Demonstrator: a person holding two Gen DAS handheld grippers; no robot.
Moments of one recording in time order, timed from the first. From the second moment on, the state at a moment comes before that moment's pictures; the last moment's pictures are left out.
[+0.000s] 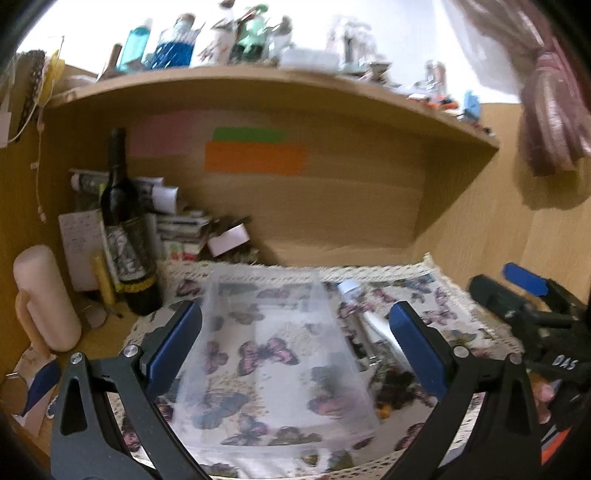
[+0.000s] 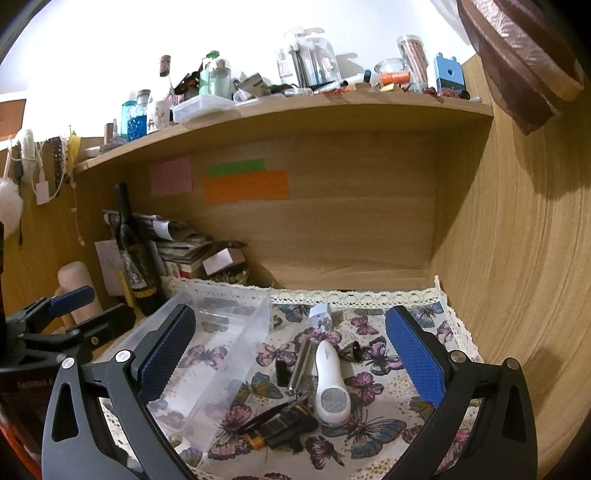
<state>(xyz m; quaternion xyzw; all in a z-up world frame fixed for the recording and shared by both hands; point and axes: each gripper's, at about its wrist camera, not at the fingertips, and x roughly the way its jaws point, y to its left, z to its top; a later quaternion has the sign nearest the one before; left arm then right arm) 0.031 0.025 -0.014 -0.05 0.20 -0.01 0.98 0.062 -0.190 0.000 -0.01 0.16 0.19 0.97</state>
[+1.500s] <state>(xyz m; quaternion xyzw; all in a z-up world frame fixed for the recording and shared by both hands) 0.132 0.113 -0.102 -0.08 0.46 -0.04 0.88 0.209 -0.188 -0.117 -0.05 0.47 0.15 0.87</state>
